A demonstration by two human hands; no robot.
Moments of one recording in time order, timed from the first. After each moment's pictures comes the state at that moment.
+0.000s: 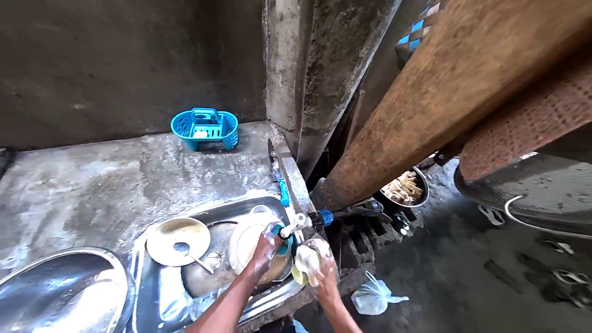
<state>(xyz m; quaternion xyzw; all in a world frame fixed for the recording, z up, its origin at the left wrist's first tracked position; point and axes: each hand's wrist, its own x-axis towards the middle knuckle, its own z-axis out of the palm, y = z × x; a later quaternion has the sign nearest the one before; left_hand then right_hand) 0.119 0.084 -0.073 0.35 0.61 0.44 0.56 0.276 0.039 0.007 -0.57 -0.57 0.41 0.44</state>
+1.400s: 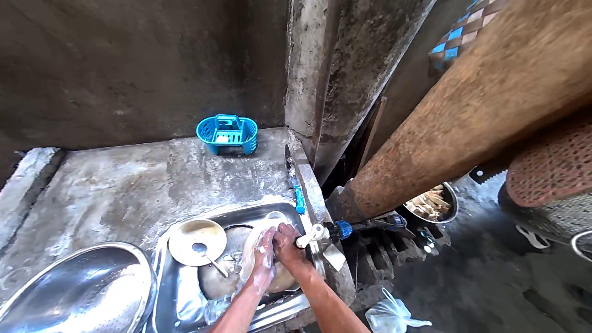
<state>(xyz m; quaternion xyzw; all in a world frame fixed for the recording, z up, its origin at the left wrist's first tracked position) 0.096 0.078 -0.074 0.10 0.59 0.59 0.53 0.179 0.116 -0.076 -0.46 -0.82 0.27 0.19</state>
